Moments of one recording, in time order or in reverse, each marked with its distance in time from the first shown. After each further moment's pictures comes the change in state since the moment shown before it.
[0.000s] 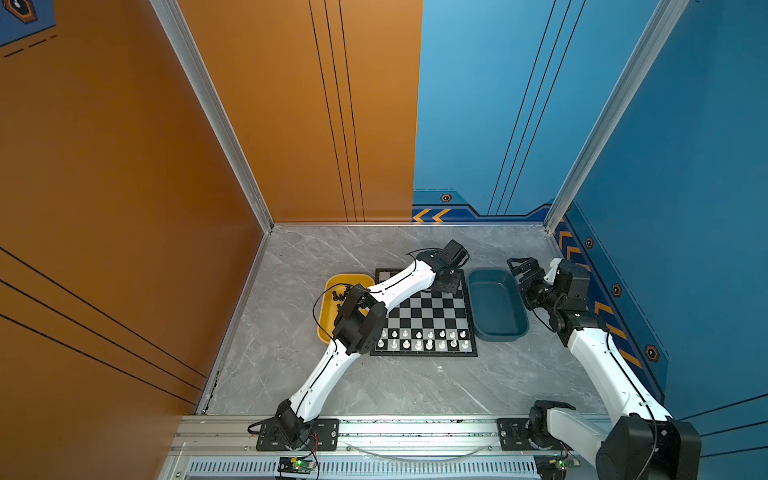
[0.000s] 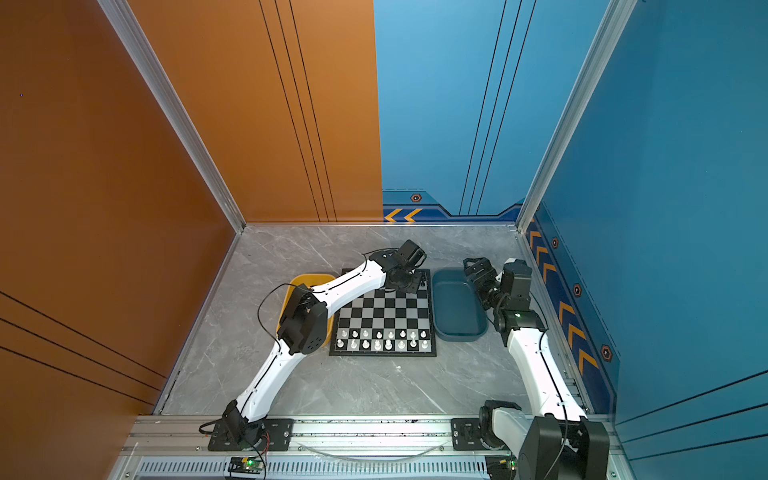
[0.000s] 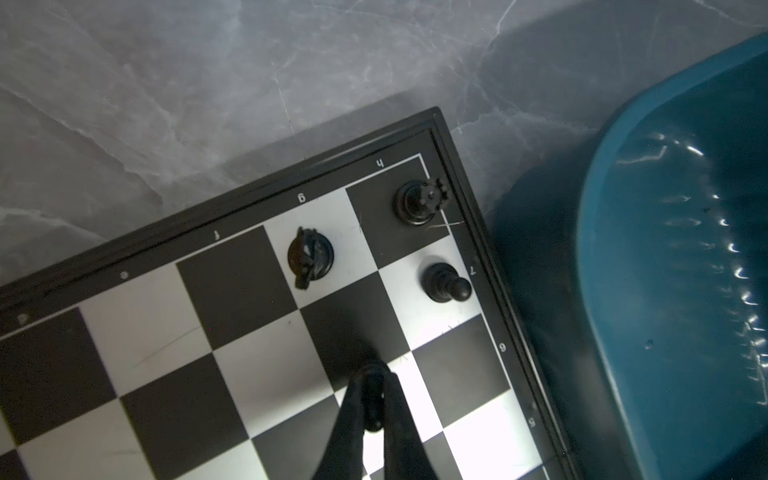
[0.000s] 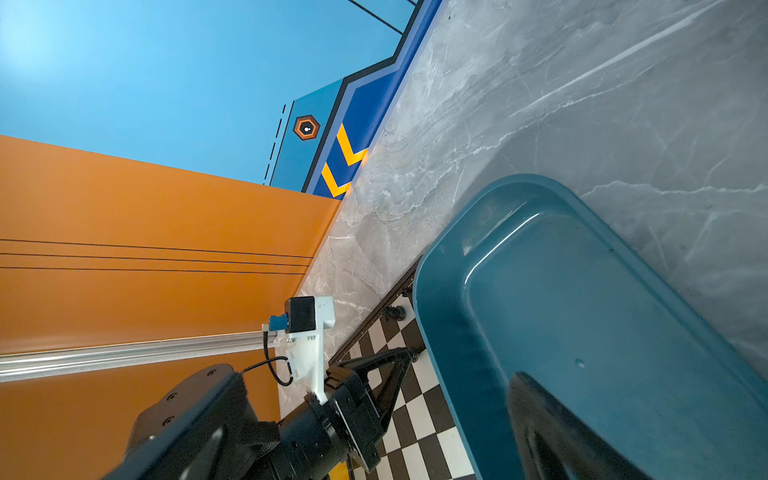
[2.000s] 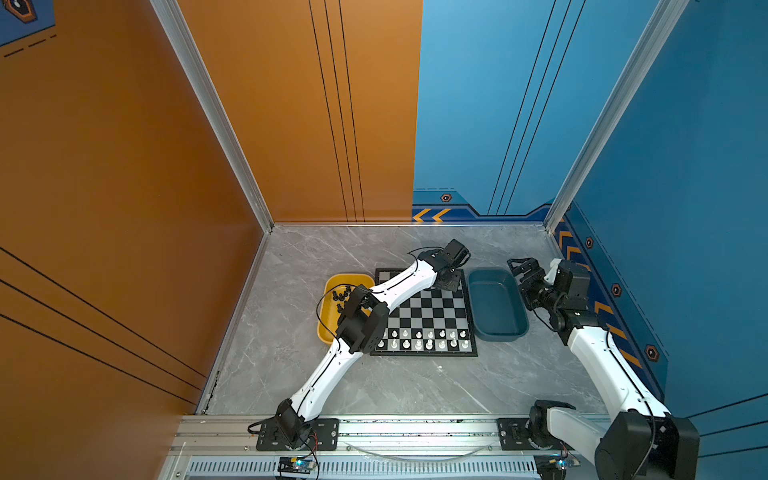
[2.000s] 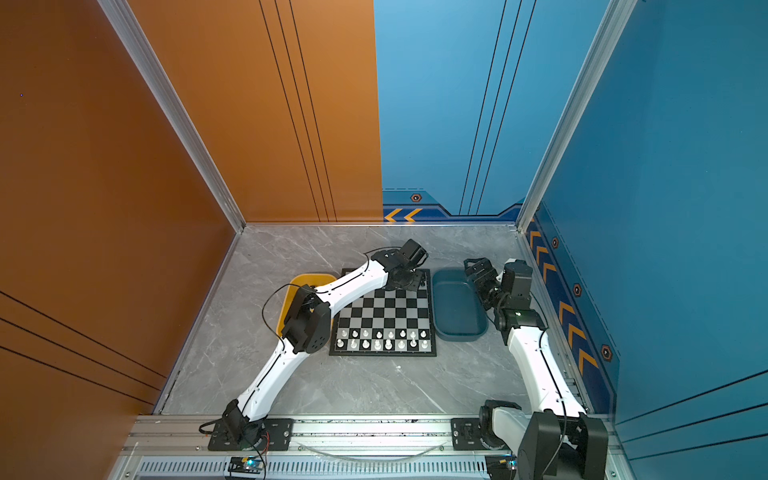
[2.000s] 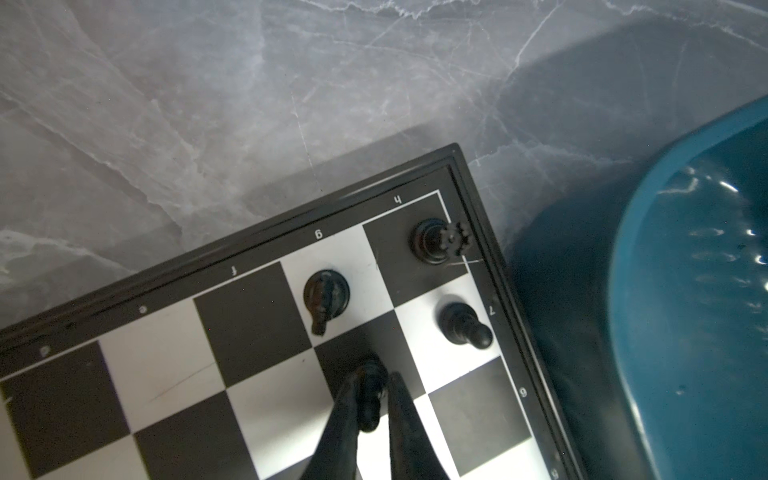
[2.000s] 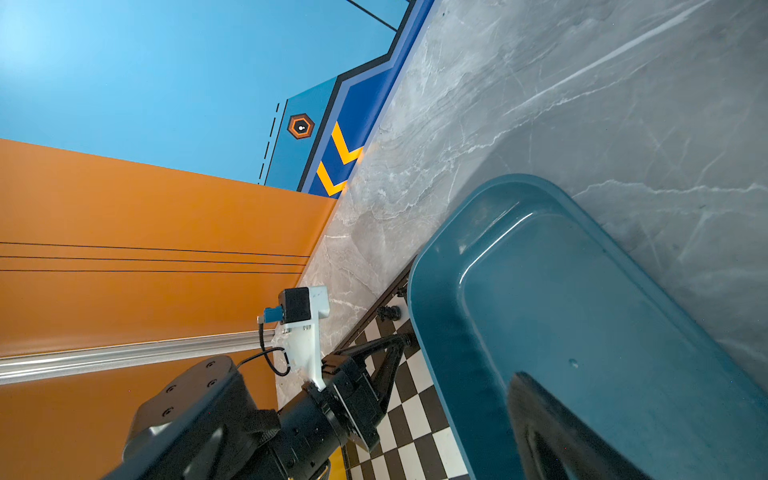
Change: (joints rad) left arm 0.000 0.049 0.064 0.000 -0.051 0.002; right arm -0.013 0.015 0.000 0.000 -0.018 -0.003
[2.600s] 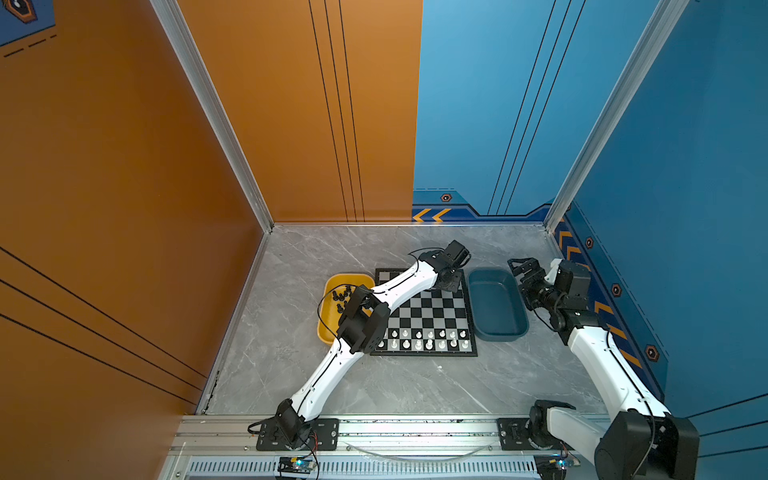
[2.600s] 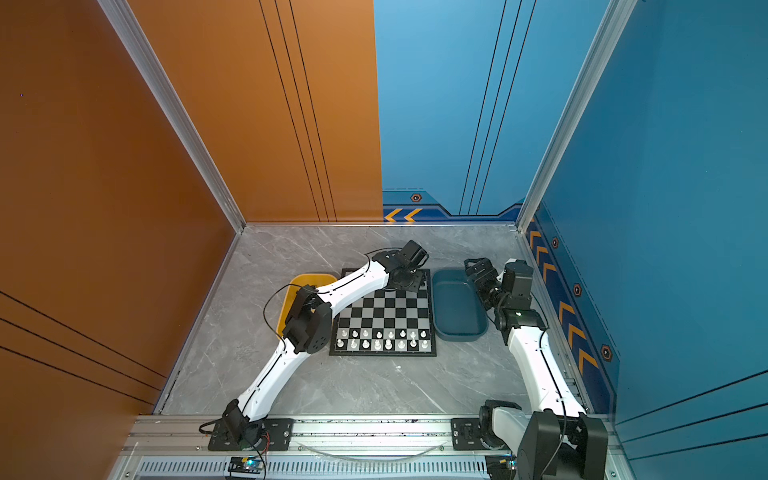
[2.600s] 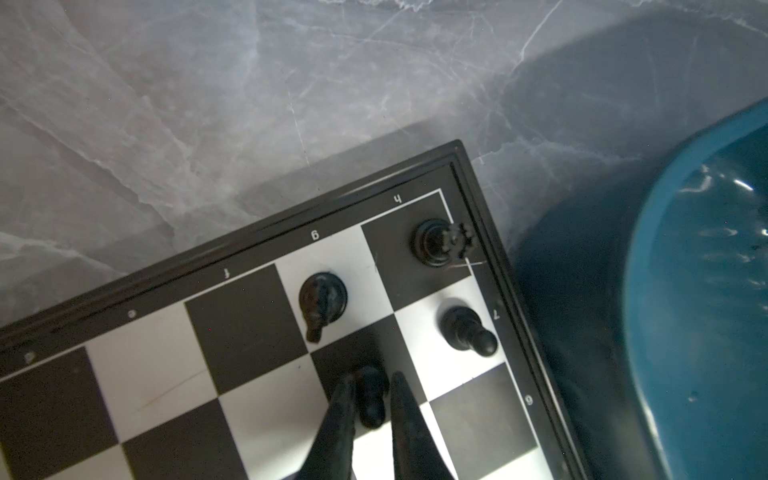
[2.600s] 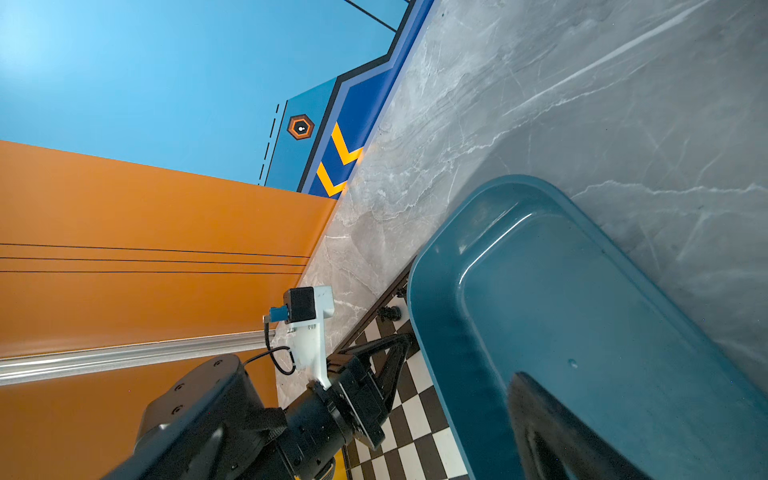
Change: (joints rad) left arm -0.004 0.011 0.003 0.004 -0.004 0.000; right arm -0.006 0.001 0.000 0.000 -0.001 0.000
